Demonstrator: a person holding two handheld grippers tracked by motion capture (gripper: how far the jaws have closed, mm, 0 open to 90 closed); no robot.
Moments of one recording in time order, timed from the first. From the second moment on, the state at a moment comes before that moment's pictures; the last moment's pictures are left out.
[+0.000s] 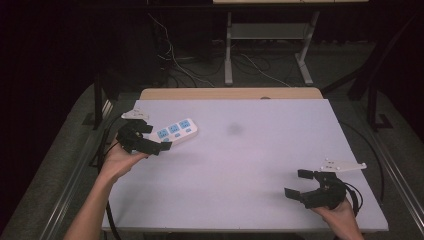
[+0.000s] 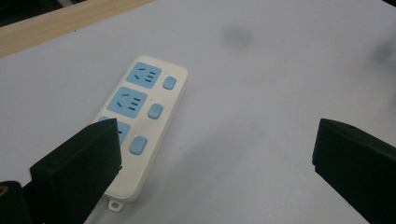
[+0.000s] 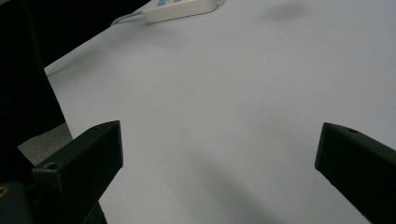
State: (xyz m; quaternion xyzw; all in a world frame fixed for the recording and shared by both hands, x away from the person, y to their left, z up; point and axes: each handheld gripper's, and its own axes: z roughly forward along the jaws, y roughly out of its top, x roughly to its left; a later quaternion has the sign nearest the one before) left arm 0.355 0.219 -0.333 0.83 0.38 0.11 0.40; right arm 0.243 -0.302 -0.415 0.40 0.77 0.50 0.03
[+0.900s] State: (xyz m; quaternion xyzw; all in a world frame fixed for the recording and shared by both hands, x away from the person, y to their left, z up) left arm 0.400 0.226 -0.351 0.85 0.40 0.11 0.33; right arm 0.243 -0.301 -0.417 0.40 0.77 0.50 0.03
